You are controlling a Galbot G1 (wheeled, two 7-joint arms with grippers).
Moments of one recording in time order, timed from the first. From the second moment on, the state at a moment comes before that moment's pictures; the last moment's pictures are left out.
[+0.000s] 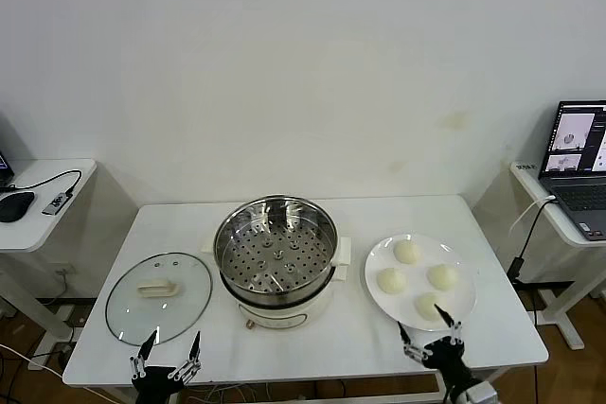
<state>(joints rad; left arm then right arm) 1.83 -1.29 -0.62 -2.02 -0.21 -0.13 -0.05 -1.56 1.11 0.65 1.88 -0.14 0.04 -0.23</state>
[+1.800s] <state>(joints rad) 1.77 -1.28 -0.74 -2.00 -0.11 -0.14 -0.05 -0.12 0.90 -0.51 0.98 -0.35 -0.09 -1.04</state>
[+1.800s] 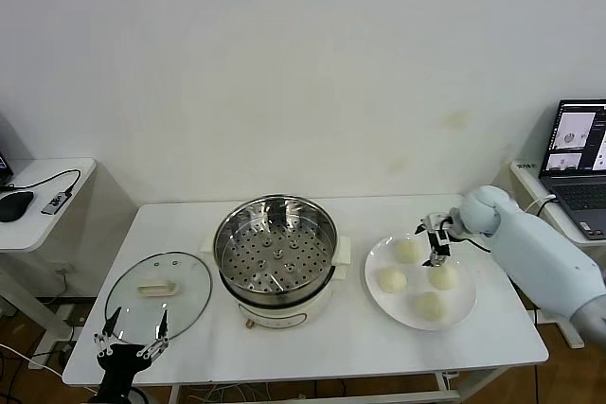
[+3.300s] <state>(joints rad) 1.77 -1.26 -0.73 -1.99 -0.12 -0.14 -0.05 0.01 0.89 -0.64 1.01 -0.27 -0.09 -1.06</state>
